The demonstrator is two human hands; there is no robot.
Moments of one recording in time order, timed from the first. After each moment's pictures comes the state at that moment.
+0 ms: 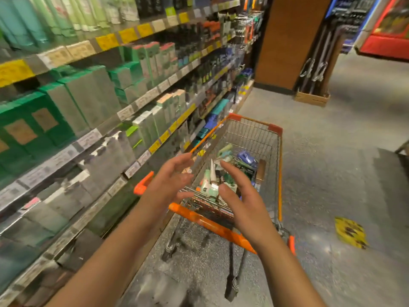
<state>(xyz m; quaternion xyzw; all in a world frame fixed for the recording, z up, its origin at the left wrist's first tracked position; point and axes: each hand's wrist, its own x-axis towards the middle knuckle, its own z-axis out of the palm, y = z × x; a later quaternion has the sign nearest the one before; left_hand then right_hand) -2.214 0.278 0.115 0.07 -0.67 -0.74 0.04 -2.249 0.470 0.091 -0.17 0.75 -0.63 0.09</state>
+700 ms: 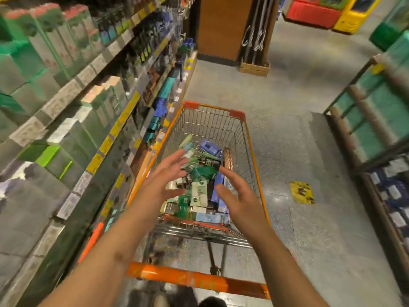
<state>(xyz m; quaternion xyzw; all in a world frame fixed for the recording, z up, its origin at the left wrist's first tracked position) -2.405 0.247 0.055 0.04 -0.63 -0.76 -0.13 -2.379 0.453 0.040 0.05 0.81 -0.58 0.06</state>
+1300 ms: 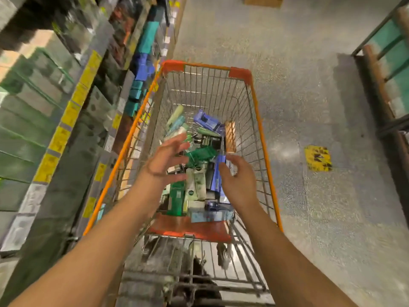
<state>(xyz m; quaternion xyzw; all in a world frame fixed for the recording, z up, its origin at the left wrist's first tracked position) -2.577 0.320 -0.045 0.17 -0.63 -0.72 -0.23 -2.551 0.504 -0.122 0.21 0.85 -0.49 0.03</state>
